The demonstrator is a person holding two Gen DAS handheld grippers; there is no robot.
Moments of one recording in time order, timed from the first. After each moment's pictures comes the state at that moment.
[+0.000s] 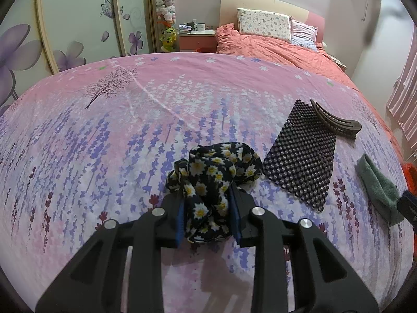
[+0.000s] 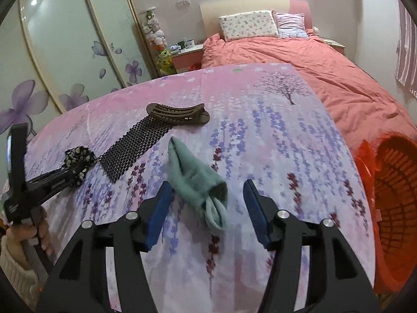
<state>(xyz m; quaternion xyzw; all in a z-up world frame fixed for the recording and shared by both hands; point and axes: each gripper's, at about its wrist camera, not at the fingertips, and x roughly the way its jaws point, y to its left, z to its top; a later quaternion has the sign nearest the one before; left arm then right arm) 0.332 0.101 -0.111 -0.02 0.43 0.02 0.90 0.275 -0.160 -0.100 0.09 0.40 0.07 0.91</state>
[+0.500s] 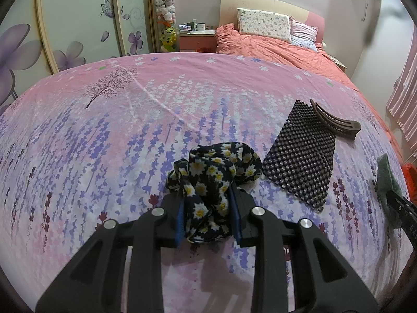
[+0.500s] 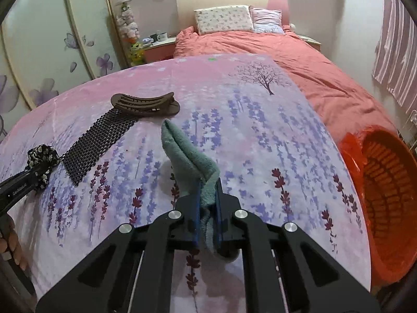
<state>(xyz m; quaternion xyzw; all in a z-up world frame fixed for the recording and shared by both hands) 0.332 0.101 -0.111 -0.02 0.43 0.02 0.90 0.284 -0.154 -0.117 0.06 0.42 -0.01 0.91</state>
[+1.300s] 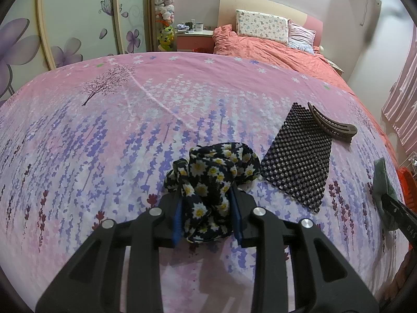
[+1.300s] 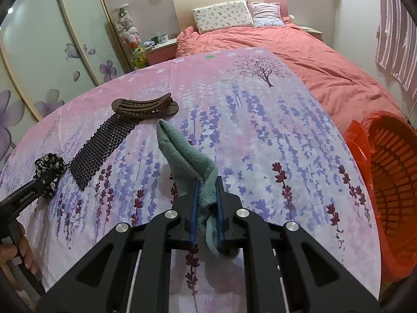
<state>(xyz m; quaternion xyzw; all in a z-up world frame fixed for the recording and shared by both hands) 0.331 0.106 -0.110 -0.03 0.43 0.01 0.90 0.286 -0.171 -0.122 0.11 0.42 0.01 0.90</state>
